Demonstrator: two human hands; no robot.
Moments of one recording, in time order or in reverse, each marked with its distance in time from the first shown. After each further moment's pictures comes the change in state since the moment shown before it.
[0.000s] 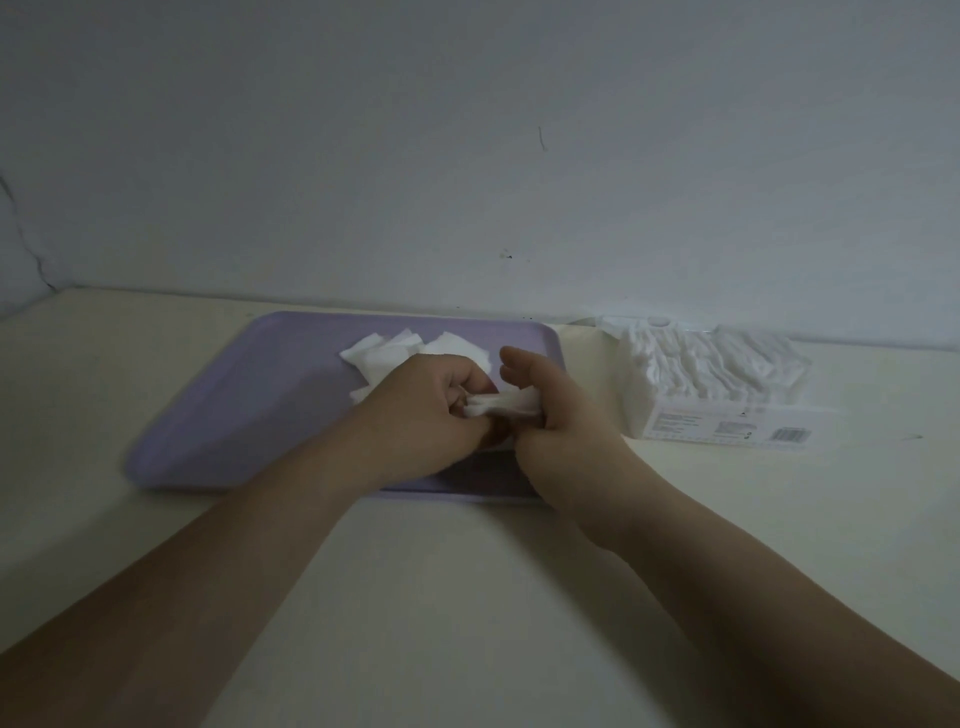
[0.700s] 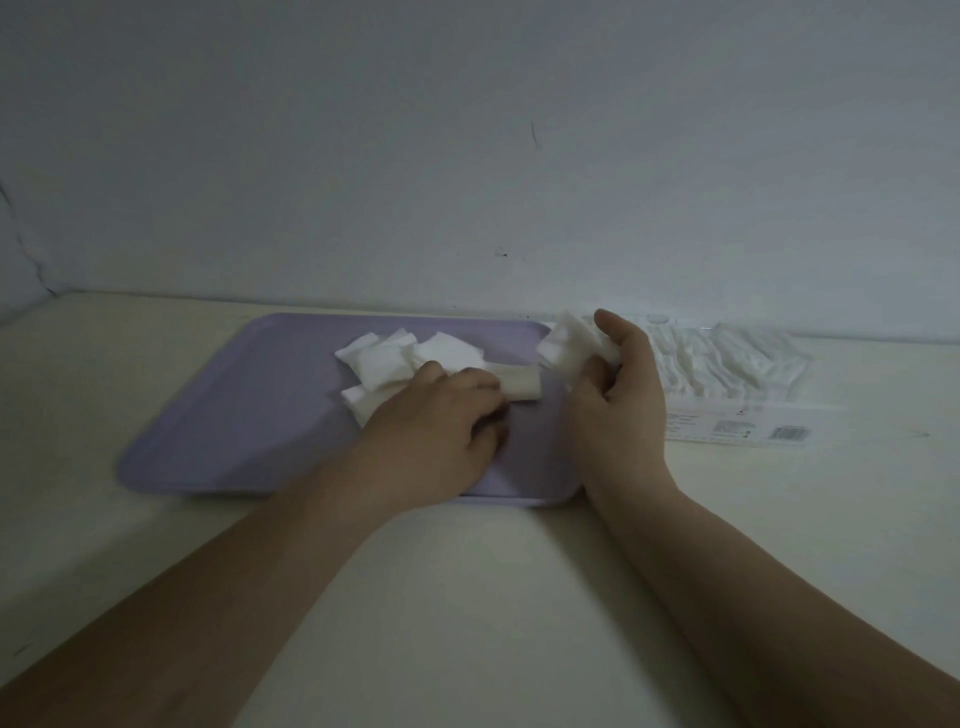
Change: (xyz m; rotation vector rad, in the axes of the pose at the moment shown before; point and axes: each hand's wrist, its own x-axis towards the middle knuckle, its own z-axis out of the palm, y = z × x) left_hand 0.005 -0.011 0.020 0.779 0.023 0.205; right_hand 0.013 0.010 -0.018 0.037 0.603 -0.063
